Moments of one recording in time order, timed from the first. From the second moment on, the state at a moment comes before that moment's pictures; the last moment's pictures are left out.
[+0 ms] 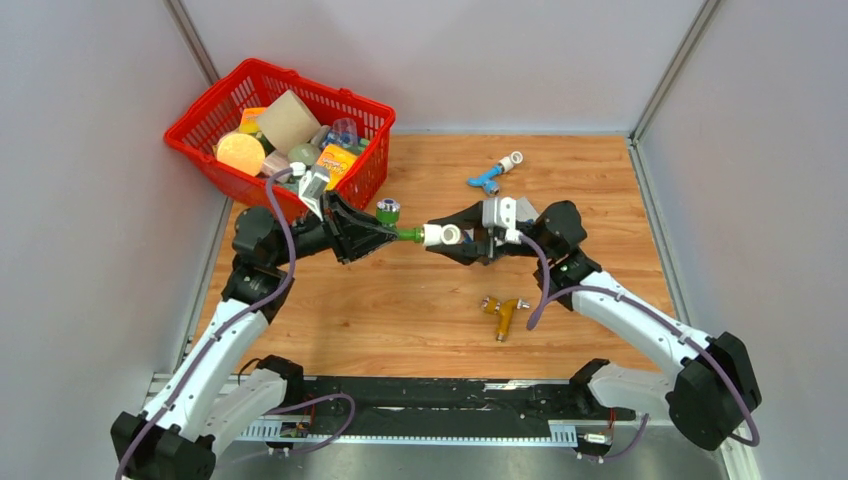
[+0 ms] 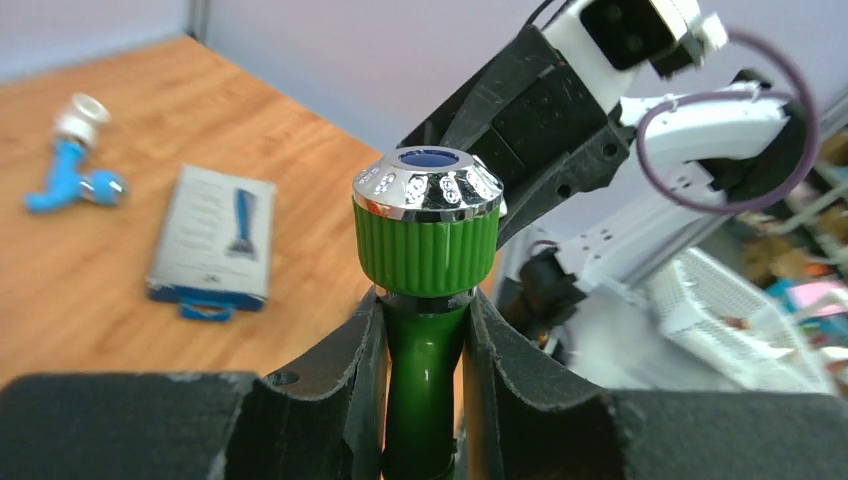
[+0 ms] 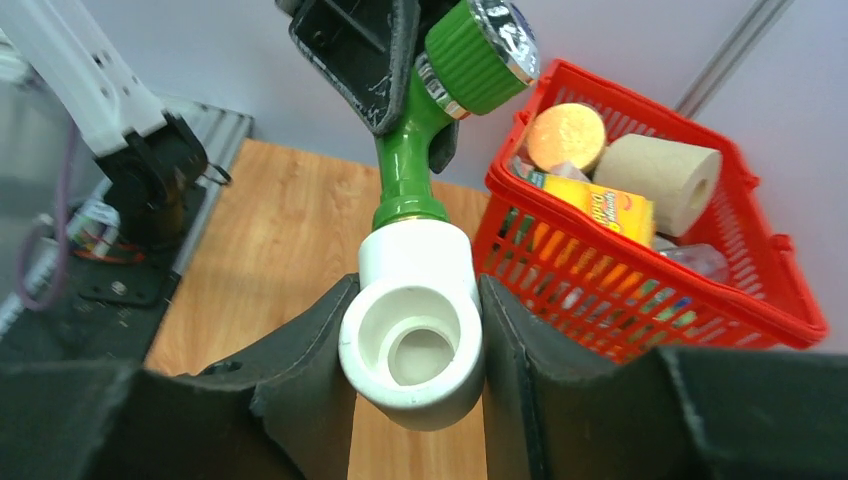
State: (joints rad) left arm -0.35 0.86 0.74 0.33 0.90 -0.68; right arm 0.64 1.13 0.76 0.62 -0.89 -0.21
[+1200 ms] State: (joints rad) left arm -0.38 0.64 0.71 0.02 0.79 -0.11; right arm 0.50 1.43 1.04 0.71 -0.92 1.03
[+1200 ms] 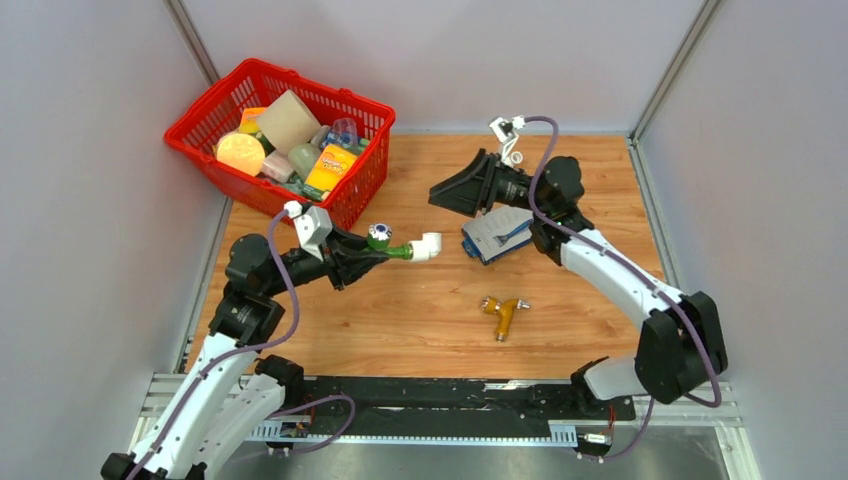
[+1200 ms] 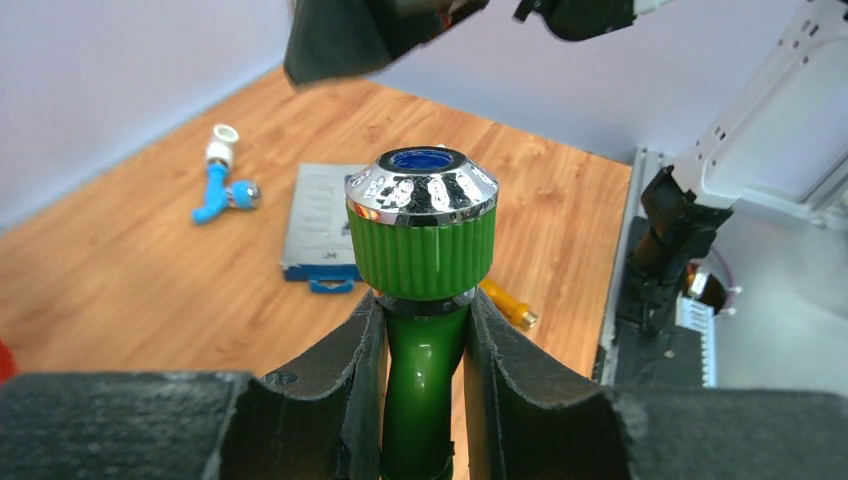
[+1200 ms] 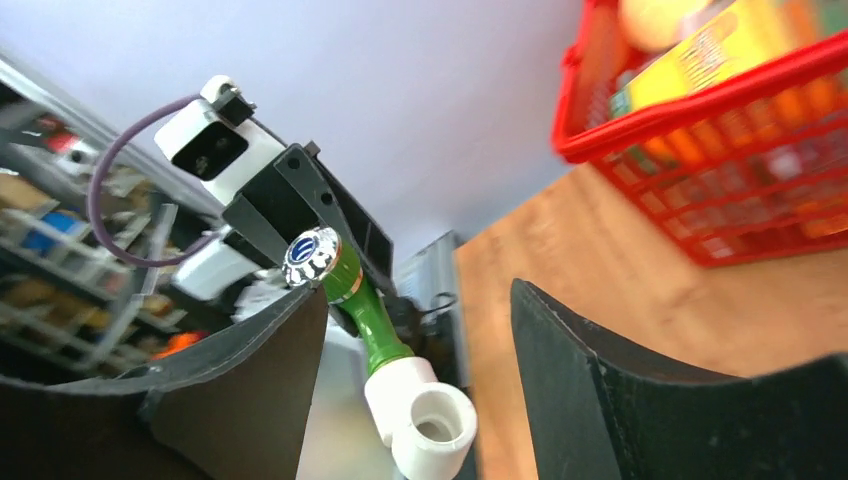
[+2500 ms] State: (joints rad) left arm -0.37 0.96 0.75 0.34 0.94 -1.01; right arm 0.75 0.88 0.59 0.51 -0.70 -0.73
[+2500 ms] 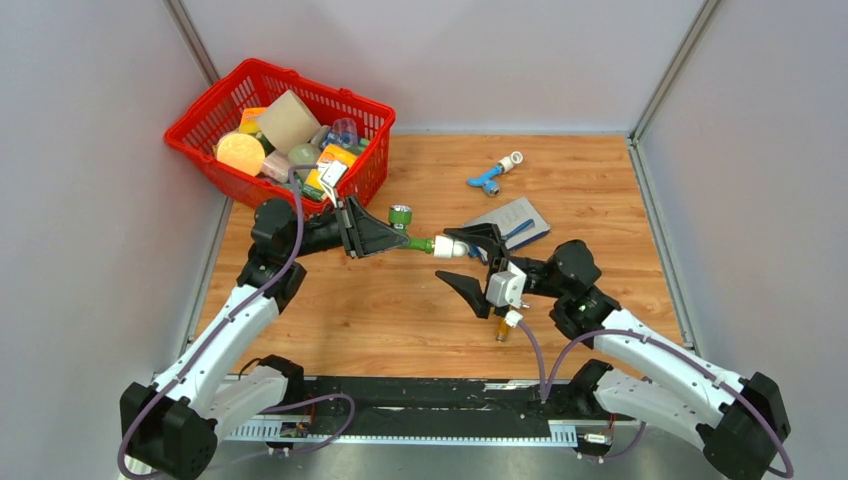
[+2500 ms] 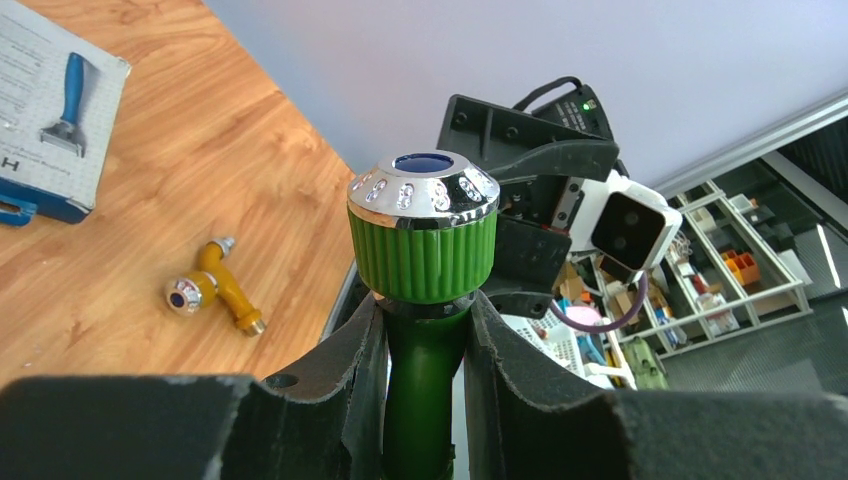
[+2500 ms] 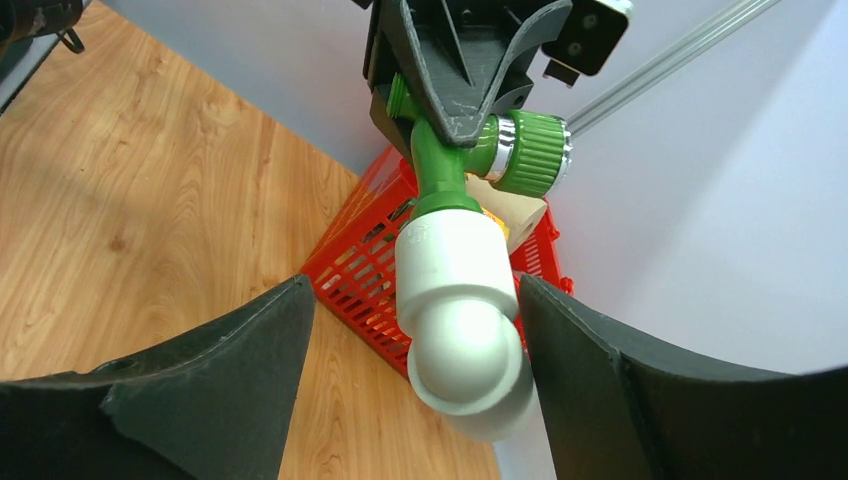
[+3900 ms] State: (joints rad) left arm -0.35 0.88 0.83 0.20 0.85 -0.25; right arm 0.59 1.50 0.83 1.07 -0.91 1.31
